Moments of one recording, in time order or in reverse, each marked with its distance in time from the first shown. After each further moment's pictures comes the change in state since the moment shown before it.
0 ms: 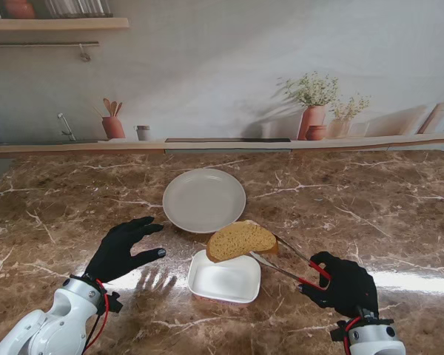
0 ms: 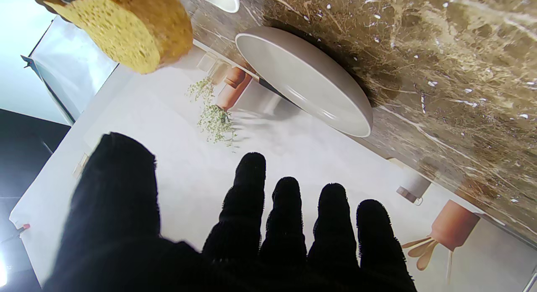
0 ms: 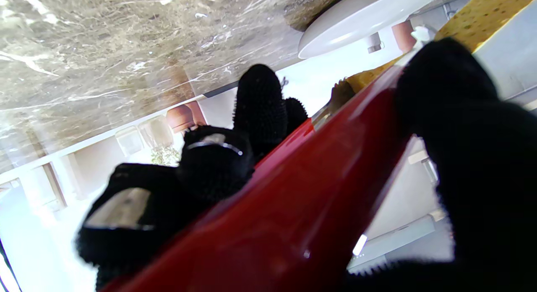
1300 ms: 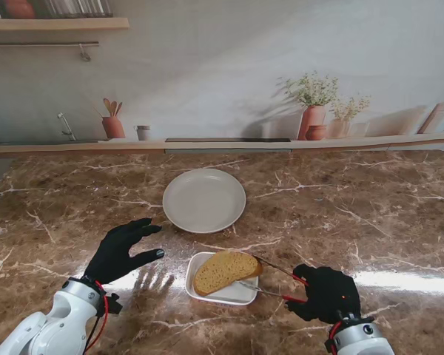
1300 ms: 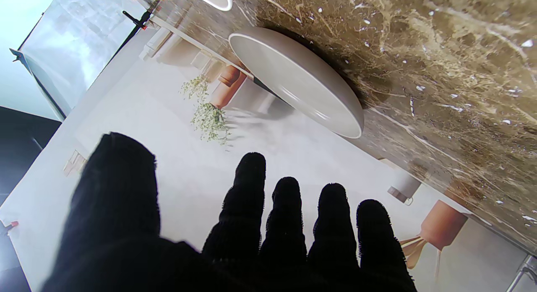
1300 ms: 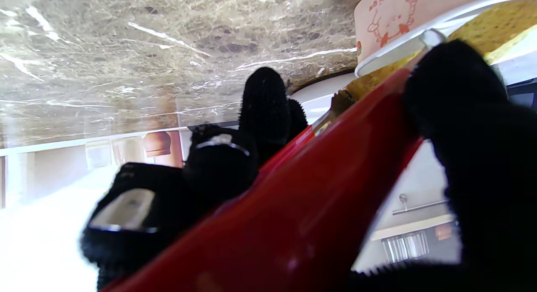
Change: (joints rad) left arm 0.006 -0.004 -0.001 0.010 -0.008 0.010 0.013; right arm -0.009 0.052 -0.064 -0.073 -0.228 0.103 0.201; left_hand 0.000 0.000 0.000 0.000 0.000 0.000 0.000 0.000 0.000 0.000 -0.001 0.000 0.000 0.000 0.000 0.000 0.000 0.000 0.000 0.000; right_hand -0.031 -0.001 0.000 0.022 0.023 0.005 -0.204 0.081 -0.042 -0.030 -0.031 0.016 -0.001 -0.039 0.002 0.001 0.001 -0.037 0.002 0.012
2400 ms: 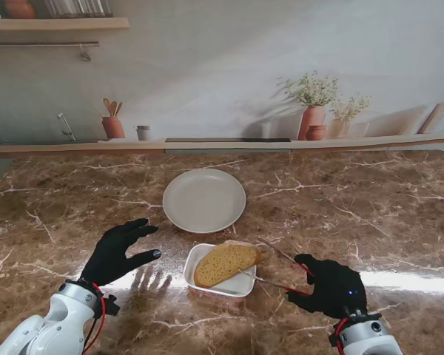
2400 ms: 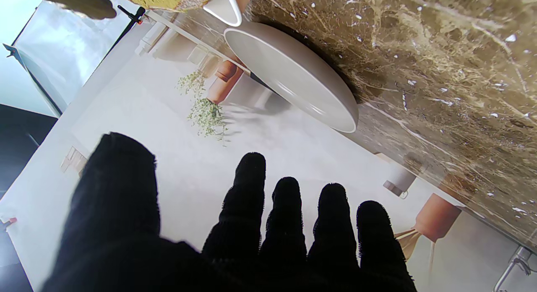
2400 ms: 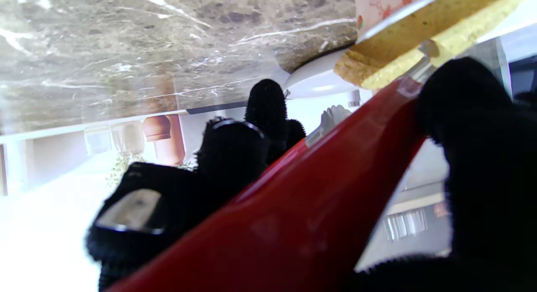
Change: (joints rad) left arm 0.016 -0.003 -0.014 0.001 0.007 -0.009 0.022; right arm -0.001 -0.002 0.033 -0.001 0.038 -0.041 -0.050; left_hand 0.000 0.000 0.000 0.000 0.000 0.000 0.000 0.000 0.000 0.000 0.000 0.000 0.000 0.000 0.000 0.000 0.000 0.000 -0.024 0.000; right_hand 0.018 0.160 -0.284 0.206 -0.130 0.000 -0.154 0.010 -0.150 -0.023 0.002 -0.052 0.000 -0.064 -0.087 -0.024 0.000 -0.052 0.000 0.000
